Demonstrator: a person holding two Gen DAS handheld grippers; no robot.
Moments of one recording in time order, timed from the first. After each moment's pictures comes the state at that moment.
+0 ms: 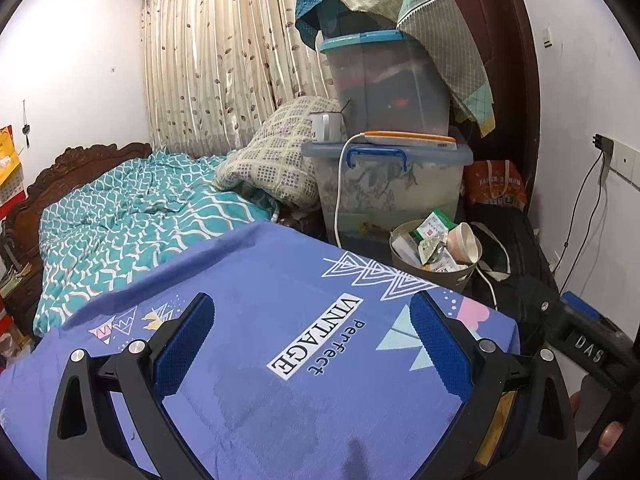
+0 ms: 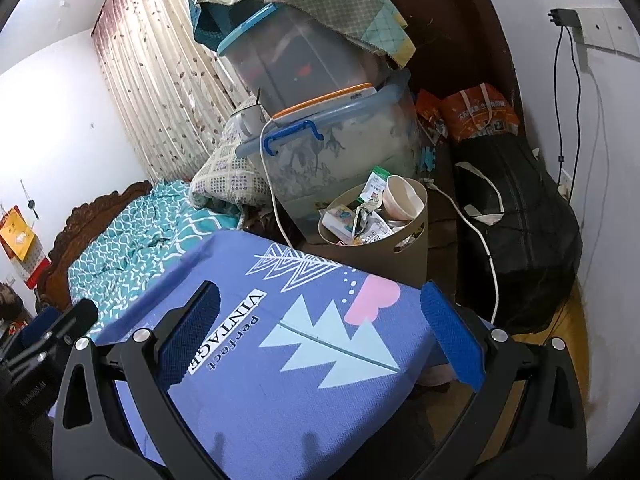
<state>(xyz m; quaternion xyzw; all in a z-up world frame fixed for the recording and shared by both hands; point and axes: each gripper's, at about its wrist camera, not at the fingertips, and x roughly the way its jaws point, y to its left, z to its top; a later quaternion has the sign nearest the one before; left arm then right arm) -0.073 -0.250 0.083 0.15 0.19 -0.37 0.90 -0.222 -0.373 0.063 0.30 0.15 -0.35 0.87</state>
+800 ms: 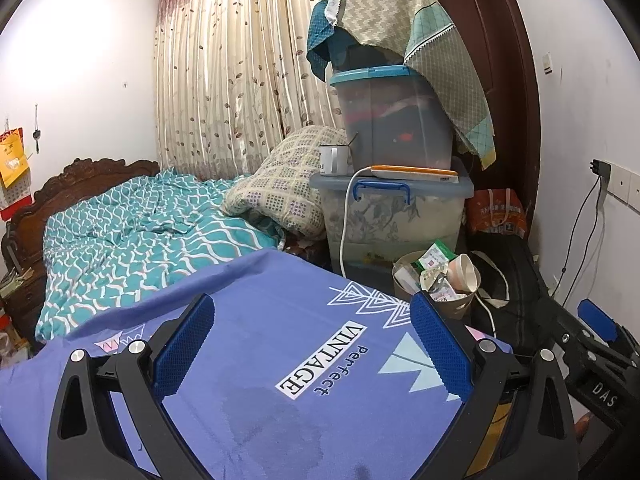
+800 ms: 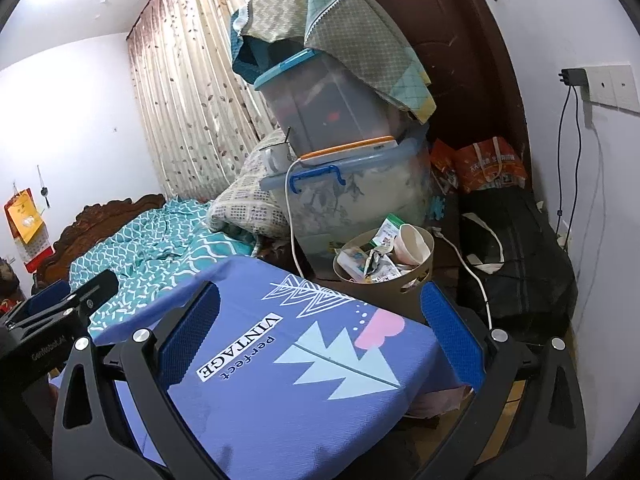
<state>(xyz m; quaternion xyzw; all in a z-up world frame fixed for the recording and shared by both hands) -0.078 -0.228 0.103 0.12 0.15 -0.37 0.91 -0.240 -0.332 0.100 0.22 0.10 -0.35 0.90</state>
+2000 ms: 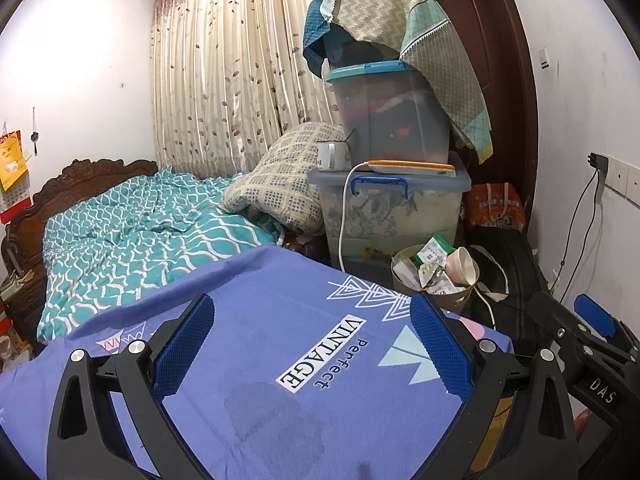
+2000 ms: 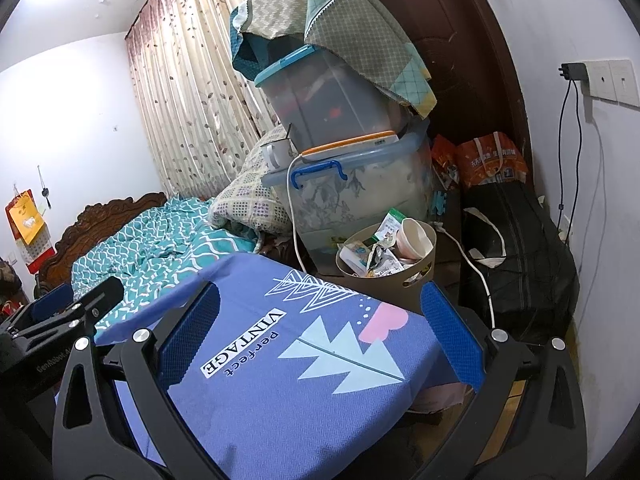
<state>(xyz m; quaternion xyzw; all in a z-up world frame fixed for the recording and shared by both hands) -0.081 -0.227 0.100 0.13 0.16 -0.37 0.90 -0.238 -0.334 0.095 0.23 0.10 -0.35 0.90</state>
